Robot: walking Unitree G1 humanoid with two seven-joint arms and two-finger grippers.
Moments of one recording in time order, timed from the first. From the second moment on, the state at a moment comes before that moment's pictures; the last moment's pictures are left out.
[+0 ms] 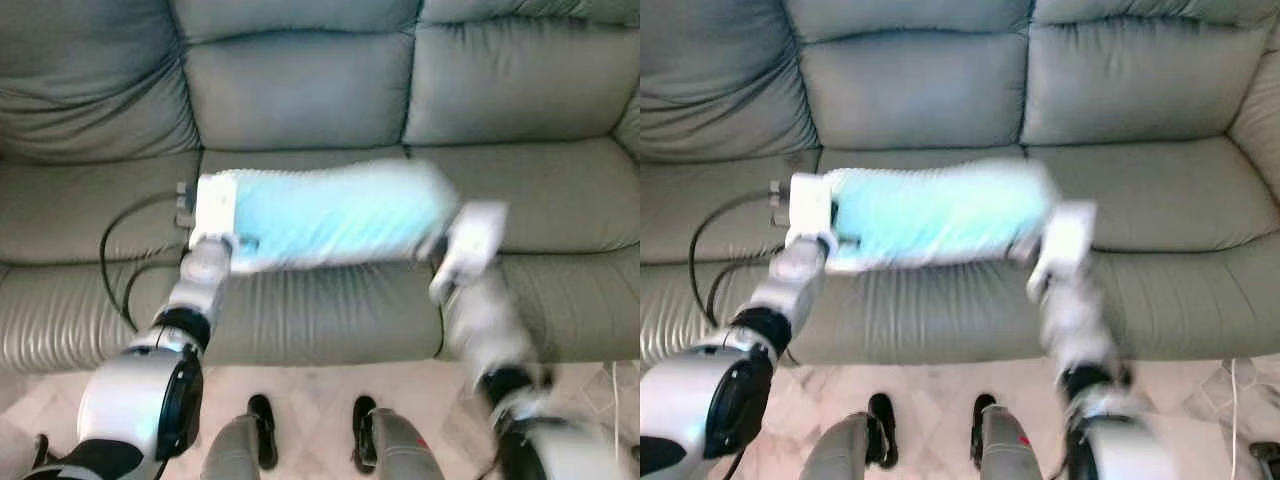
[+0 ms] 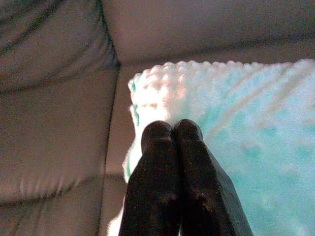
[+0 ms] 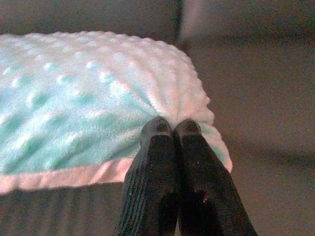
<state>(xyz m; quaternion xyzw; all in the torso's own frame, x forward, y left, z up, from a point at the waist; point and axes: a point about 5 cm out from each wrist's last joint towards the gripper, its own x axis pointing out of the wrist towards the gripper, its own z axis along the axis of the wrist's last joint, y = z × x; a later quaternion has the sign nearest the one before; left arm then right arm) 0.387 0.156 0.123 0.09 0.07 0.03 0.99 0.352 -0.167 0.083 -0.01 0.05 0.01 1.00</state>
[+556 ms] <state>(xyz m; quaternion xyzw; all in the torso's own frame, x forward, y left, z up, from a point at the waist) 0.368 0.166 0.088 0.12 0.12 0.03 0.99 0.343 -0.138 0.074 0.05 0.04 0.09 0.99</state>
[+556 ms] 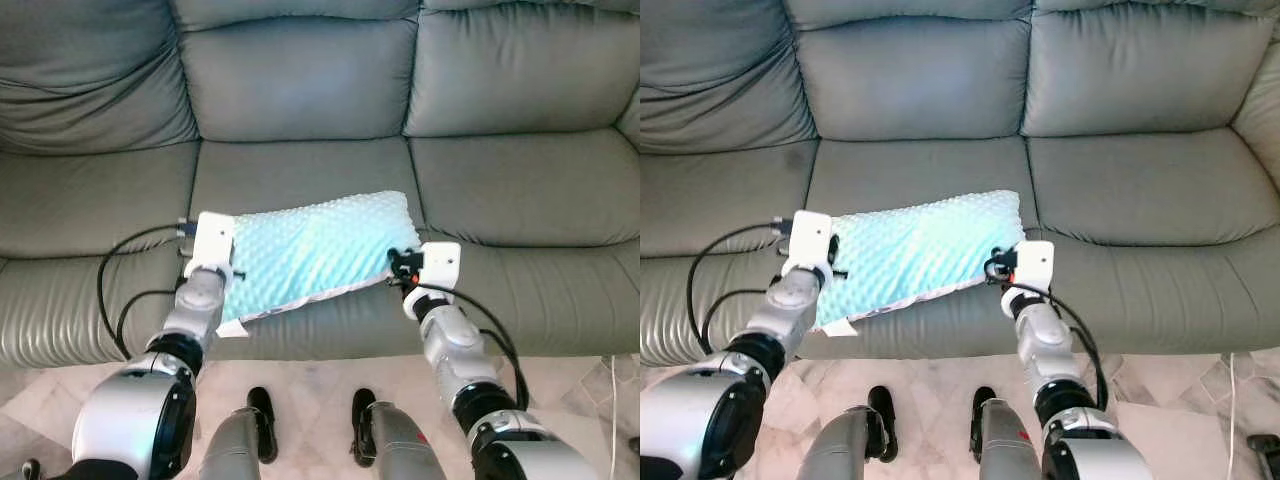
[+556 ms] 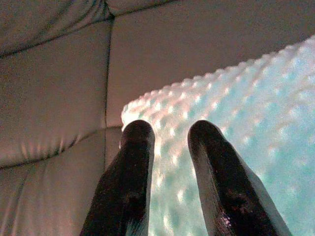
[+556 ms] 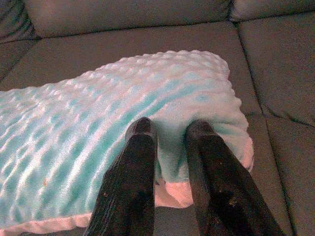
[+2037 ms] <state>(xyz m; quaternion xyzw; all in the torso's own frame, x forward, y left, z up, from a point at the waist) 0.318 0.184 0.073 -0.04 0.08 -0.06 0.99 0.292 -0.124 0.076 0.05 0.03 0.16 0.99</state>
